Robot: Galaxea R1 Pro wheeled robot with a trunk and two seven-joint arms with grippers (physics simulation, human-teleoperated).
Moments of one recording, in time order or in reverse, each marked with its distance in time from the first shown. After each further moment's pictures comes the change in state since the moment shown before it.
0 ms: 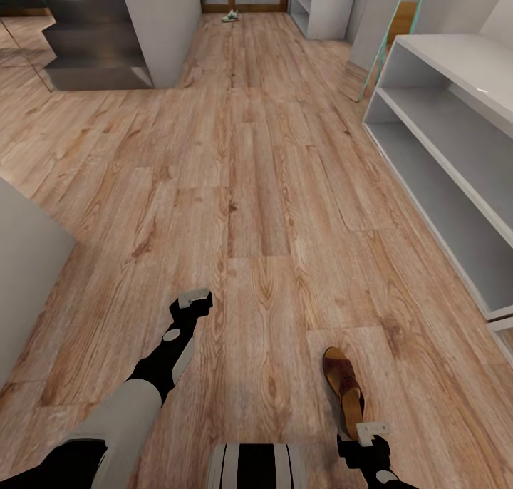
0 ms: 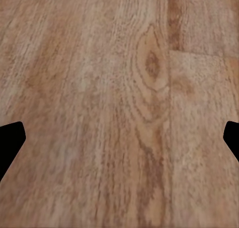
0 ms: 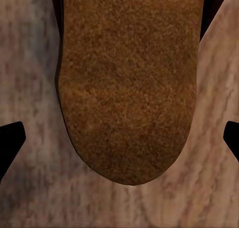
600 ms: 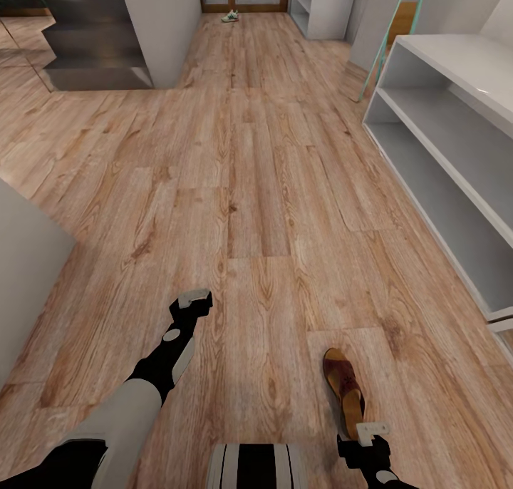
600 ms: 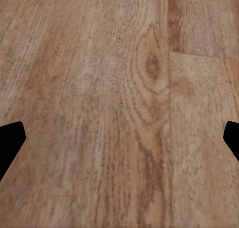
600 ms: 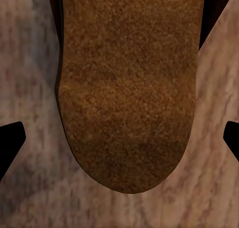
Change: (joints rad) left arm 0.000 0.000 0.001 0.000 0.000 0.000 0.000; right arm 0.000 0.000 0.000 0.000 0.000 0.000 0.000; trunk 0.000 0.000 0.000
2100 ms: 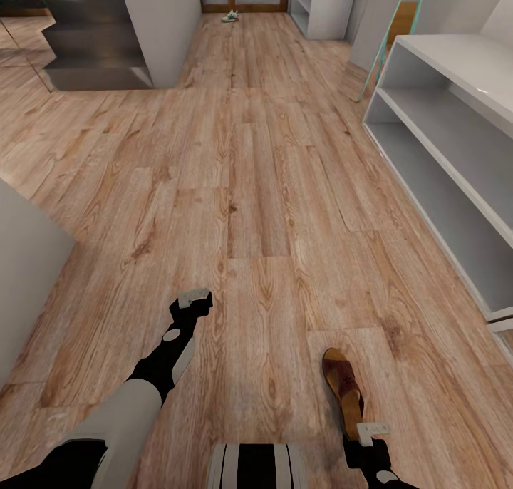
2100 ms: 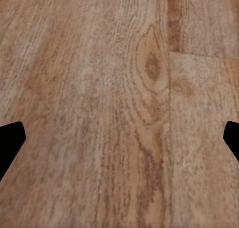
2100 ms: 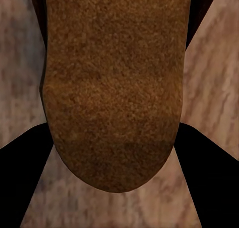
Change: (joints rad) left arm 0.000 0.000 0.000 0.000 0.000 0.000 0.000; right arm 0.000 -0.001 -0.004 0.000 -0.002 0.000 -0.002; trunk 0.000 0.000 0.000
